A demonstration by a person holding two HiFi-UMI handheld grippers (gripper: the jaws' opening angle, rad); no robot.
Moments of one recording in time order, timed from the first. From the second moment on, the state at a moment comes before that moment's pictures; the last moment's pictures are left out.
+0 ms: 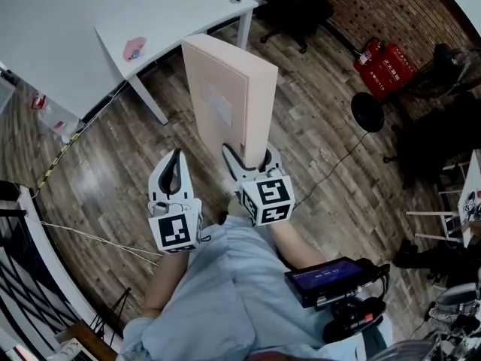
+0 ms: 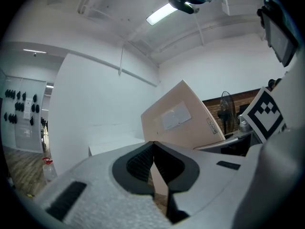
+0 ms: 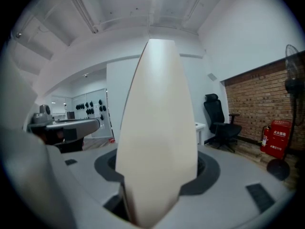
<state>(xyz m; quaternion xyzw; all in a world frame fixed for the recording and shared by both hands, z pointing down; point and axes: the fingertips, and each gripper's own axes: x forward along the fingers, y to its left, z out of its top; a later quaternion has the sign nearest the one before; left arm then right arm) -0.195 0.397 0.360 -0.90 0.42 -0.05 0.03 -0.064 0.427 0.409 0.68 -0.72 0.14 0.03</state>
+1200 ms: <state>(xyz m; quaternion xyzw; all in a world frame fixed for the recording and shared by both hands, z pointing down) -0.008 0.115 0.395 -0.88 0.45 -0.12 0.04 0.148 0.151 0.462 0.67 -0.71 0.21 0.05</state>
